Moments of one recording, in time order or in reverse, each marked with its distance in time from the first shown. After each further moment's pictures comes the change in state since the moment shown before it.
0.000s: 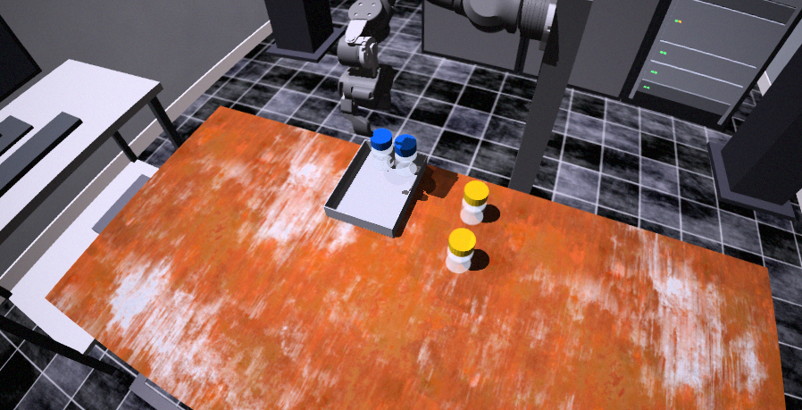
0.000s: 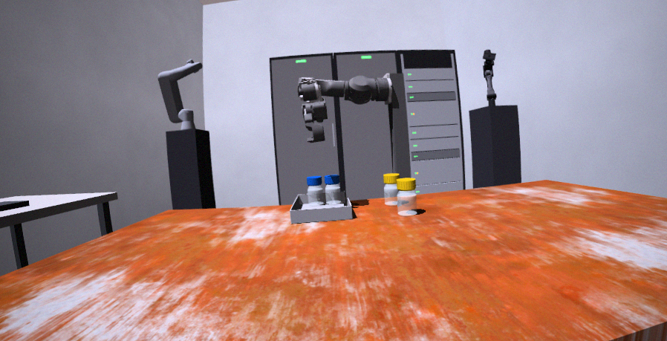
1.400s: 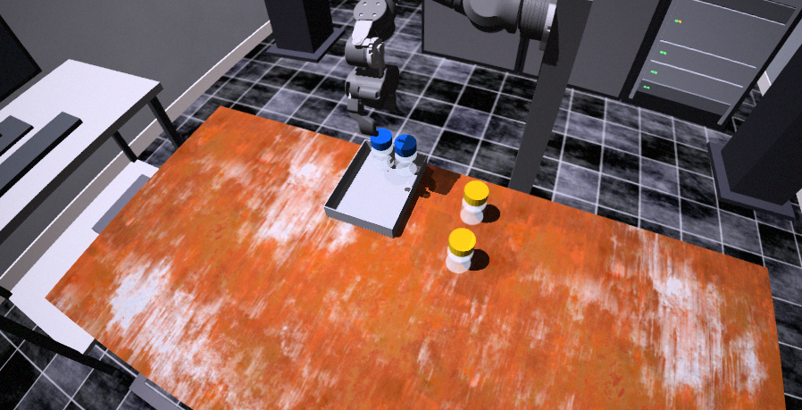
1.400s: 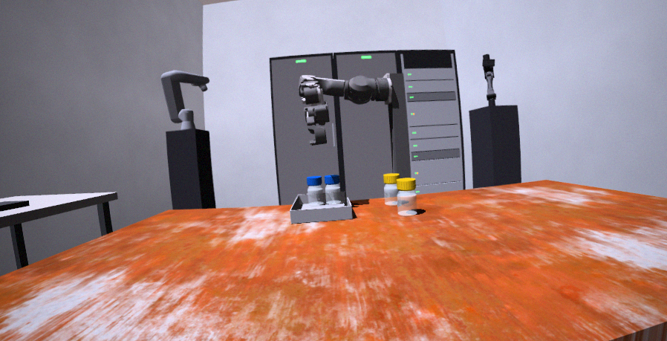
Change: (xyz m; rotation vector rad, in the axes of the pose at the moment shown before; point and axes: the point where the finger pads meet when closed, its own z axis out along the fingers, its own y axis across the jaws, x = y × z) arm 0.005 -0.013 0.009 -0.015 -0.003 0.005
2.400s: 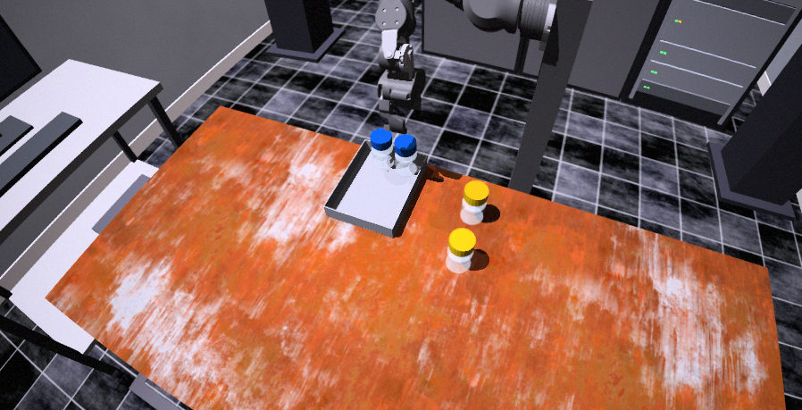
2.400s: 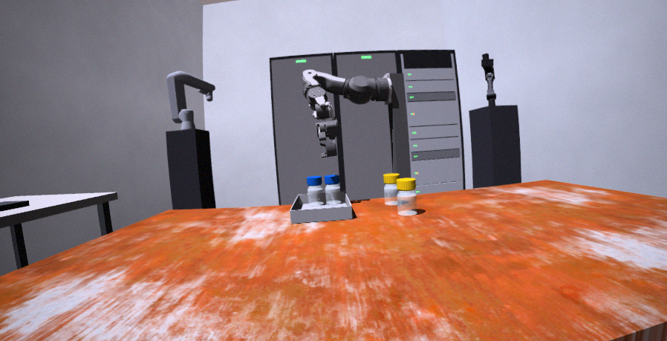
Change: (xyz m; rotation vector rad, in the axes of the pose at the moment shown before) arm 0.029 -0.073 0.047 0.019 0.003 -0.011
